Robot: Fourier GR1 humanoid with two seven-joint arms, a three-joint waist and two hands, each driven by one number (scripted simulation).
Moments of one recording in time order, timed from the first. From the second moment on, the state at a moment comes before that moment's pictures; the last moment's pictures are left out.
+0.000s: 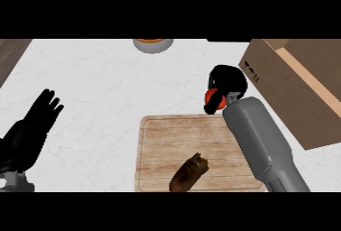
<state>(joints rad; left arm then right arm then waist) -0.02 0.21 0.20 -1.66 0.21 -0.11 0.27 -0.76 -0.04 0.07 -0.93 1.10 0.27 0.48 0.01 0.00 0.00</state>
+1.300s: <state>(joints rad) -0.02 0.20 0.21 -1.66 0.20 -0.11 0.27 -0.95 -0.21 -0.06 -1.44 1.22 0.34 0.78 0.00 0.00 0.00</state>
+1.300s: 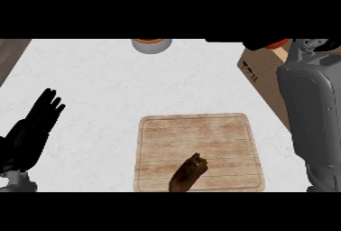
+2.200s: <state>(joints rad) -0.06 0.20 0.21 -1.64 0.20 -0.11 0.29 -0.86 -0.40 -0.21 -1.08 1.14 0.06 0.42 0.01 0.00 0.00</state>
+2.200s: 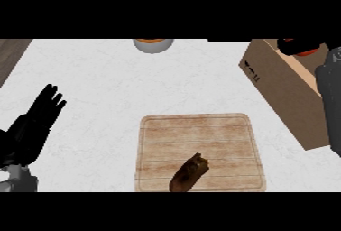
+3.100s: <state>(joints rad) -0.05 0.19 0.22 -1.63 0.19 -0.12 0.28 -0.81 -0.37 -0.37 -0.77 0.95 -0.12 0.21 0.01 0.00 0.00</state>
